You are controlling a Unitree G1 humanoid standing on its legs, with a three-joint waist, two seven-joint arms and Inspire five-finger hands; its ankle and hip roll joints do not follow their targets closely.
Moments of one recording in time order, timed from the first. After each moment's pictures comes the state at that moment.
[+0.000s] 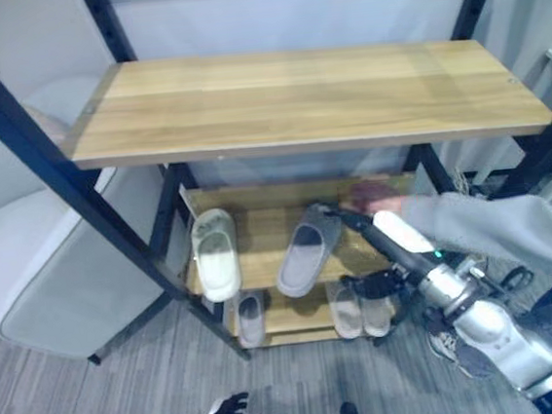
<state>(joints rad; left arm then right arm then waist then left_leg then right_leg) -0.06 0.23 -0.24 1.26 0.05 -0.16 0.04 -0.10 -0.67 0.30 -0.15 -0.23 -0.21 -0.03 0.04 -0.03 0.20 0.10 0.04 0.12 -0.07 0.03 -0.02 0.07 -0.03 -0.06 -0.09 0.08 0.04</state>
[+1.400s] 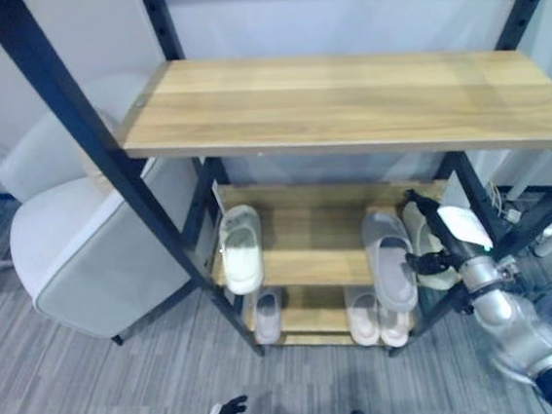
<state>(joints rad) 0.00 0.23 -0.23 1.20 0.09 -0.18 0.08 -0.17 -0.66 0.19 0.25 -0.38 -0.11 -0.25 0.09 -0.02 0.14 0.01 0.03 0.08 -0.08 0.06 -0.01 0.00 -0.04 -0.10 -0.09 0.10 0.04</state>
